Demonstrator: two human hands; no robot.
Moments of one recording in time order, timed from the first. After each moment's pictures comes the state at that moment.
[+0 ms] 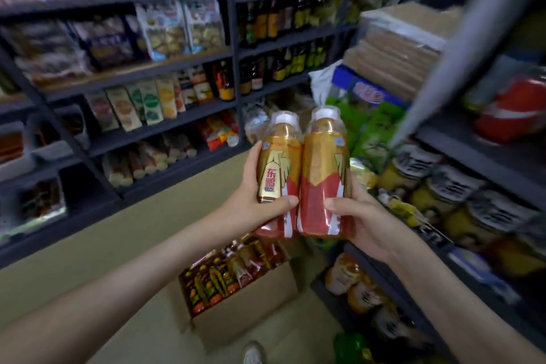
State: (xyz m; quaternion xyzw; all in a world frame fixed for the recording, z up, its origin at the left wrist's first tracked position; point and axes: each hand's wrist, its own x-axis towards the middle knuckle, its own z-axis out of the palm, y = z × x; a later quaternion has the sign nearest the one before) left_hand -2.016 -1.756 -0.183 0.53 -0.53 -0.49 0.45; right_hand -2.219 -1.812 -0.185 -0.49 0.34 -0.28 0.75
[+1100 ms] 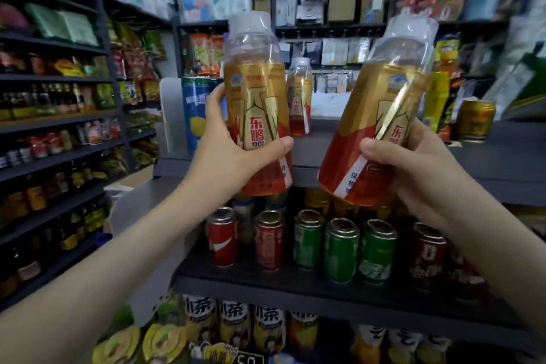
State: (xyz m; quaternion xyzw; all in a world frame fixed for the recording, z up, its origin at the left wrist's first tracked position) left_hand -2.318 -1.877 0.086 0.25 -0.74 -0.29 0.55; right_hand -2.523 -1.759 0.088 -0.54 0.43 -0.67 0.28
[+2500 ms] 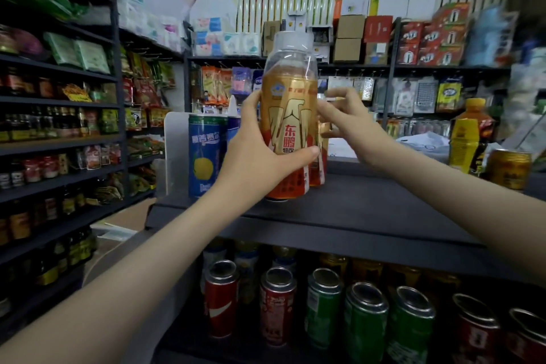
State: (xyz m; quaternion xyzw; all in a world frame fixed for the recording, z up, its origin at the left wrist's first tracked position) left_hand -2.355 -1.943 0.126 0.24 -0.76 -0.22 0.56; right_hand -2.539 -1.934 0.170 -0.64 0.50 -0.57 0.11
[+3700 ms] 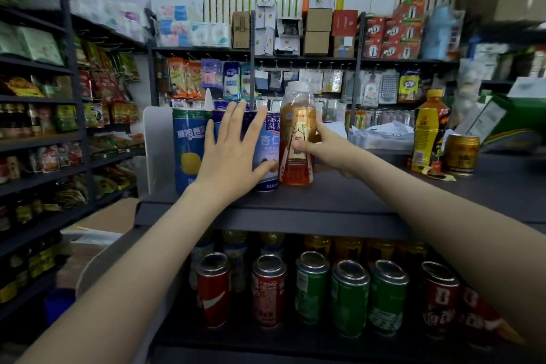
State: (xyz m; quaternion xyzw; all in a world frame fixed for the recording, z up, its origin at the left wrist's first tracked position) left_hand -2.353 -2.011 0.104 0.33 -0.84 0.20 0.39; right_hand -2.548 -1.946 0.135 -0.58 0.63 -0.49 0.19
